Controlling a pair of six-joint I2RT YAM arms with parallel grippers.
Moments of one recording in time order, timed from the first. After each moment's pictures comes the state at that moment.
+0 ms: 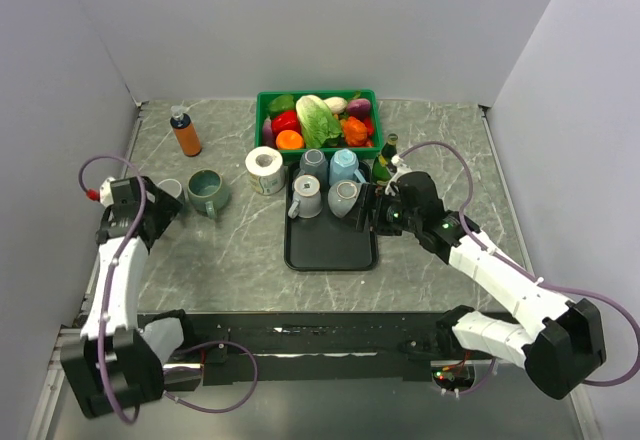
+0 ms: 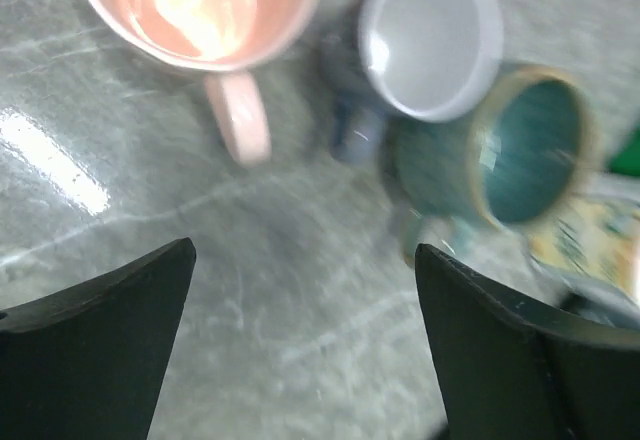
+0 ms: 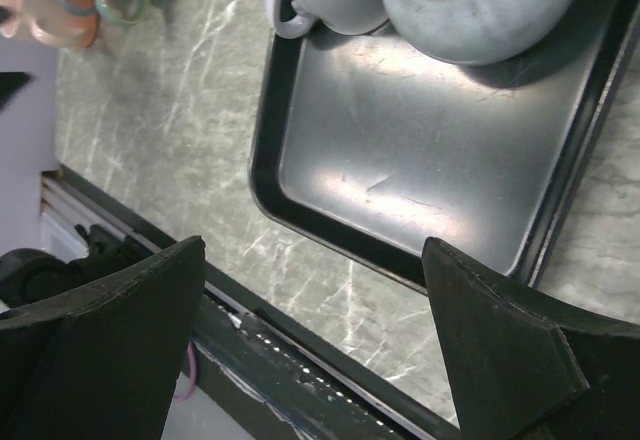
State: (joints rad) left arm 0.25 1.04 0.74 -0.55 -0.14 -0.74; right arm 0.52 1.06 0.78 -0.35 -0.22 0.64
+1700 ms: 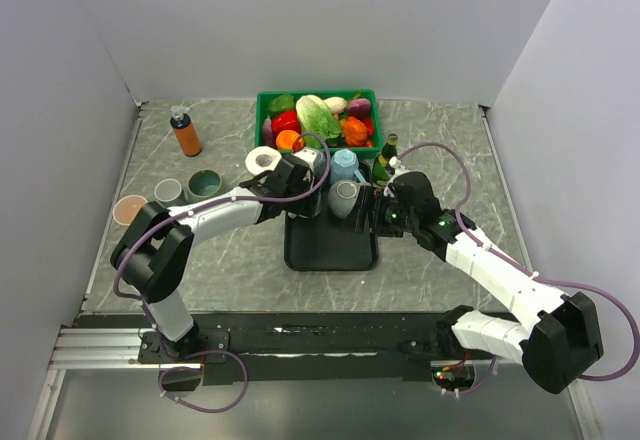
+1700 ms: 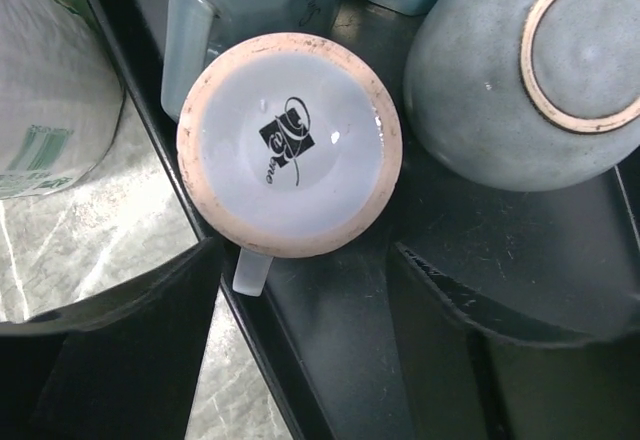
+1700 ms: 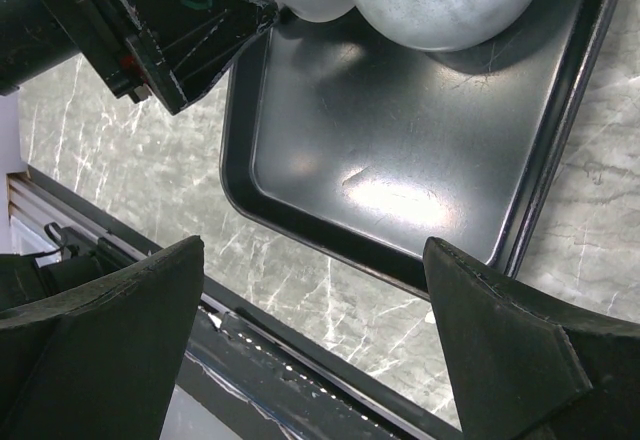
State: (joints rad) left arm -0.70 1.71 1.12 -0.18 -0.15 -0.27; right arm 0.52 1.09 0.79 -0.38 -0.19 0.62
